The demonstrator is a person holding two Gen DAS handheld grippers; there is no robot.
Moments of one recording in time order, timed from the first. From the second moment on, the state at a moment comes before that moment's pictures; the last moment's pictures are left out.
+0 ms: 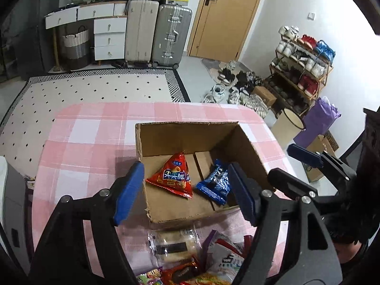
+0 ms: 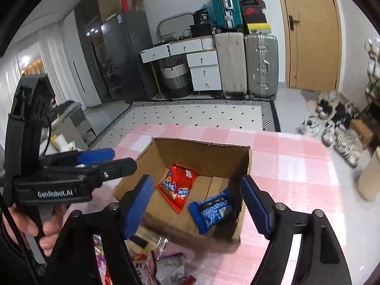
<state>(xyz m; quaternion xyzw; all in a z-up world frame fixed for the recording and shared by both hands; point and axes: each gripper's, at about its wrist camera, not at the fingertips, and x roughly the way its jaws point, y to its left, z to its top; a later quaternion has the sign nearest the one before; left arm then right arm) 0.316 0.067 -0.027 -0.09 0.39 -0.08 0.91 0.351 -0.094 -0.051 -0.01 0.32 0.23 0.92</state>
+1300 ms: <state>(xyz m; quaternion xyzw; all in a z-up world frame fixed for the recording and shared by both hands) 0.108 0.044 0.032 -0.05 0.31 -0.05 0.95 0.153 -0.129 -0.014 -0.01 0.24 0.19 0.95</state>
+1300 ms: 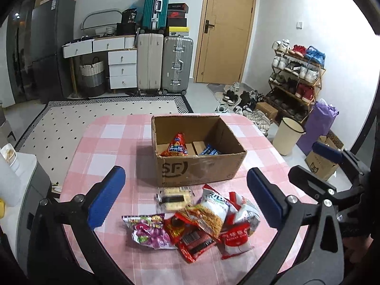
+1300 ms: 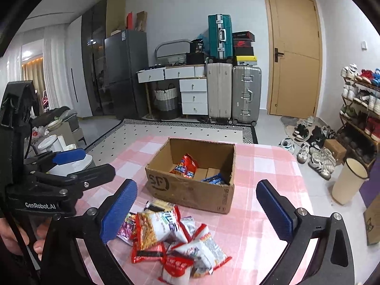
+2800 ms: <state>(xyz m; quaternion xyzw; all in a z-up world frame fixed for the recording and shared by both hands) 0.029 0.045 -0.070 -0.08 0.35 -0.04 0.93 0.071 -0.139 -0.136 0.04 0.32 0.22 0.92</state>
